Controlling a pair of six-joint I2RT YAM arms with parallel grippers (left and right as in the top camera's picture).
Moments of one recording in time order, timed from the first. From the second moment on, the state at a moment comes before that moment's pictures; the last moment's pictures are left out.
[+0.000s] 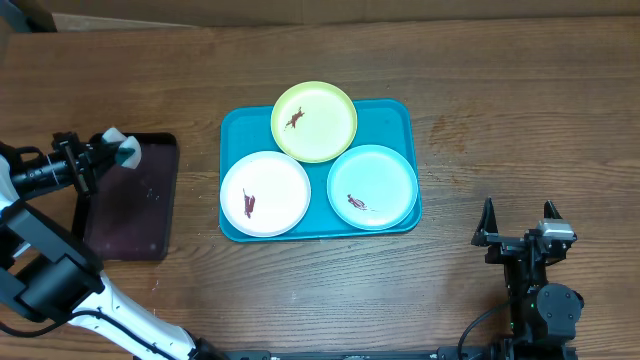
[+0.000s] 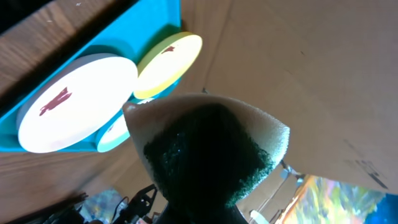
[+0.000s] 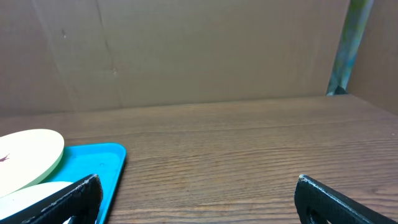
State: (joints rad) left arm 0.77 2.15 1.81 -1.68 1.17 -0.17; right arm -0.06 0.01 0.02 -0.04 0.01 0.04
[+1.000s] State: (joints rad) left arm 0.76 2.04 2.34 -1.68 0.59 -0.14; right arm -0.06 0.01 0.02 -0.03 0.01 0.04
